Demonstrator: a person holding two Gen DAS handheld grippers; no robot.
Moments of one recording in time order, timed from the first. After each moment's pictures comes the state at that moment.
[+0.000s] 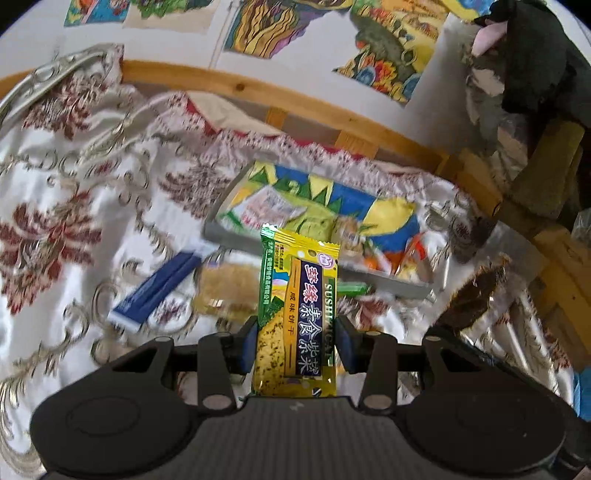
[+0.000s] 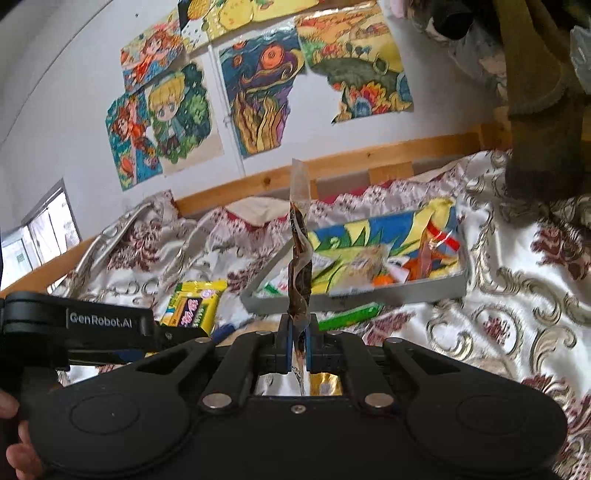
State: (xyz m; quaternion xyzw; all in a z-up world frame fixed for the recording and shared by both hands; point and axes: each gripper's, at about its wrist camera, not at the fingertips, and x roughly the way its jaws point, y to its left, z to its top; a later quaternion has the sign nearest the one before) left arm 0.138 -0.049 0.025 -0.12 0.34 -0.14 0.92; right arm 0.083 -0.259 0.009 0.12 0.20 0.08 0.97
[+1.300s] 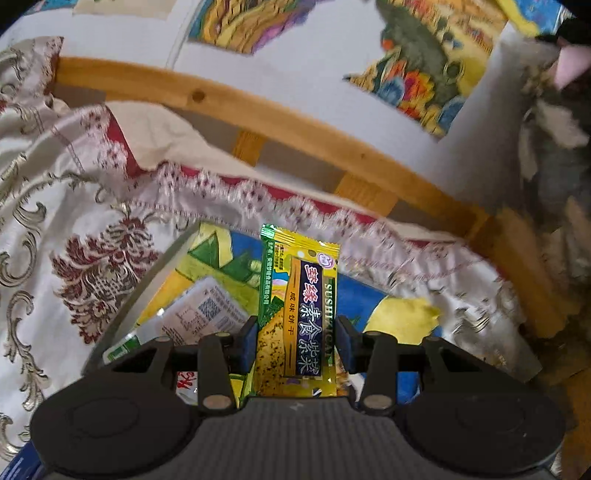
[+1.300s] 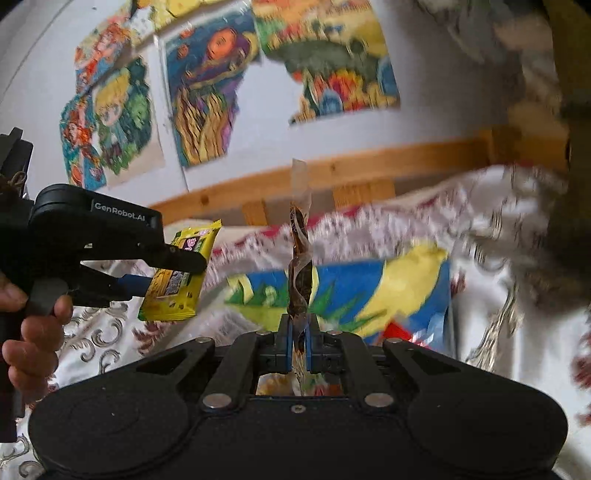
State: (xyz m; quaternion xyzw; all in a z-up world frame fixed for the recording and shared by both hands) left arm 0.378 -0.134 0.021 -0.16 0.34 -0.13 0.92; right arm 0.294 -0.352 -0.023 0.12 0.21 0.07 0.97
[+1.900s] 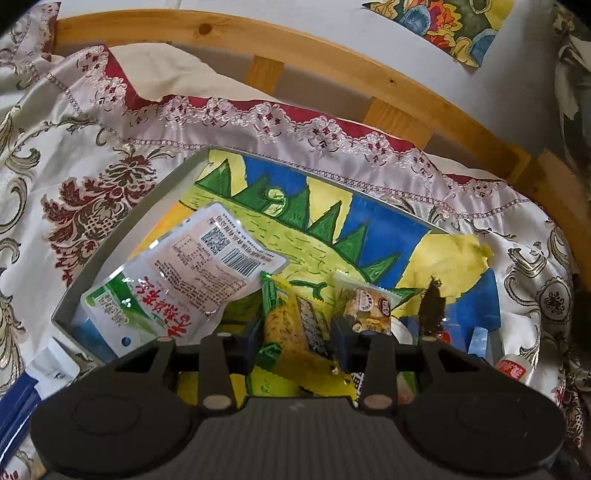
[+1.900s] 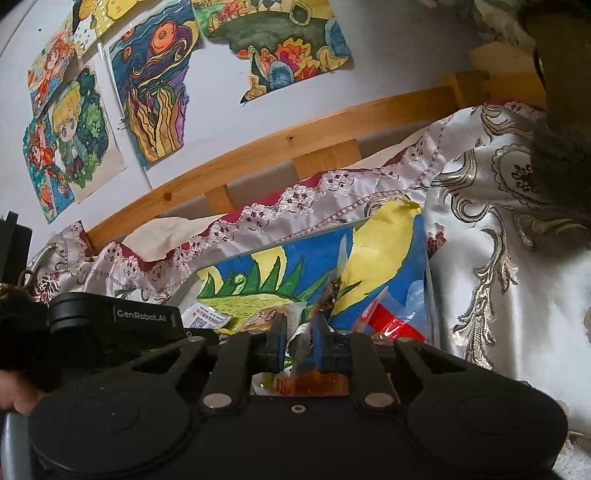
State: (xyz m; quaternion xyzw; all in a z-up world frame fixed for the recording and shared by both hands) left arm 0.387 -0.161 -0.032 -0.13 0.41 -0.09 0.90; right arm 0.314 -0.376 -0.042 0.18 0.24 0.04 0.95
